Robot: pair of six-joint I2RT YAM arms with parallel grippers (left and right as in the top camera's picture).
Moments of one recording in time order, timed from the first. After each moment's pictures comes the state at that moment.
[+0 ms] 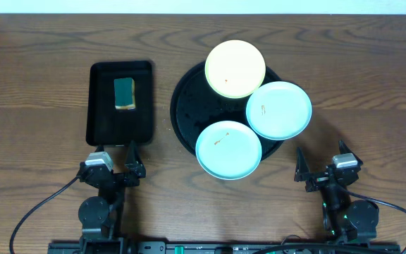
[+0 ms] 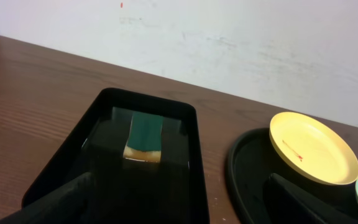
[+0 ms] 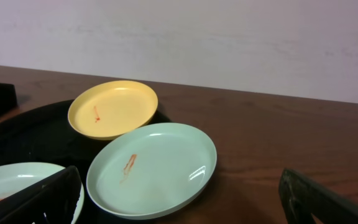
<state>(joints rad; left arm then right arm) 0.01 0.01 0.01 -0.11 0.01 -0.26 0.06 0.01 0.01 -0.06 -0.11 0.00</state>
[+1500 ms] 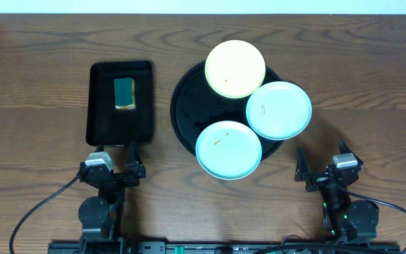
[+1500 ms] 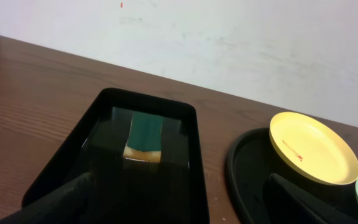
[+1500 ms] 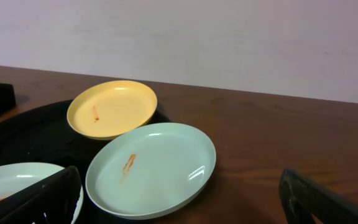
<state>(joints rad) 0.01 0.01 0.01 -0.10 0.01 -0.26 0.06 0.01 0.01 -0.06 -0.11 0.00</state>
